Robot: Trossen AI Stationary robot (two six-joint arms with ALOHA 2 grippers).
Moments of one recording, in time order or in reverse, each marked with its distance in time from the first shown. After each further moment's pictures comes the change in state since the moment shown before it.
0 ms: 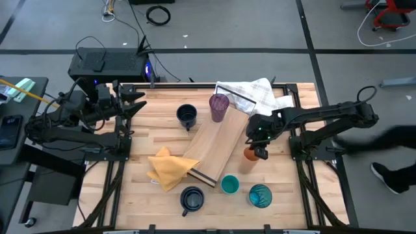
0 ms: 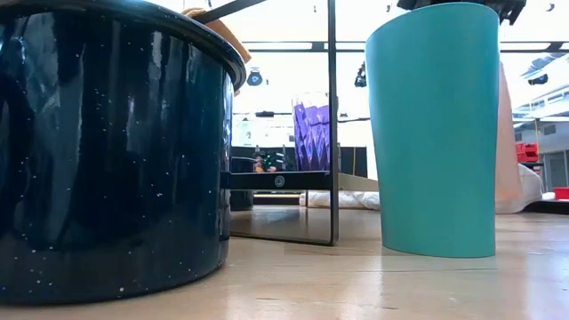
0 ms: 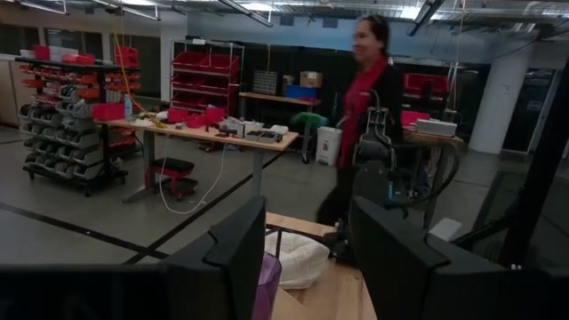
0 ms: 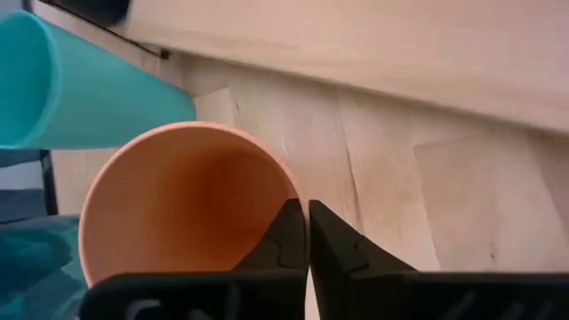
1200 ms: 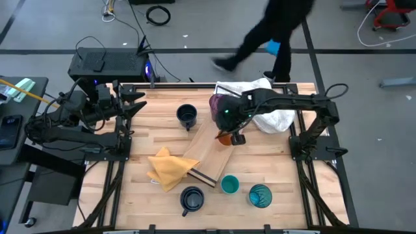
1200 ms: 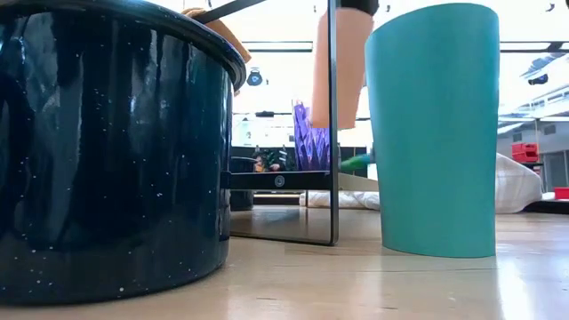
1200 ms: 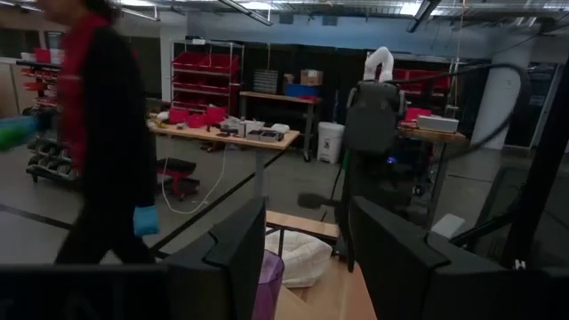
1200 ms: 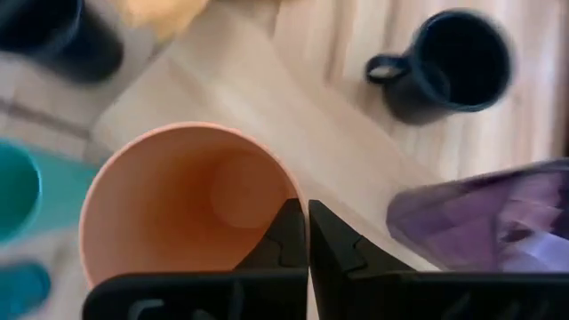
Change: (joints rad) left arm 0.000 0.000 0.000 -0.005 0.000 0.015; right arm -0.042 0.507 0.854 -0.349 0.166 -0.571
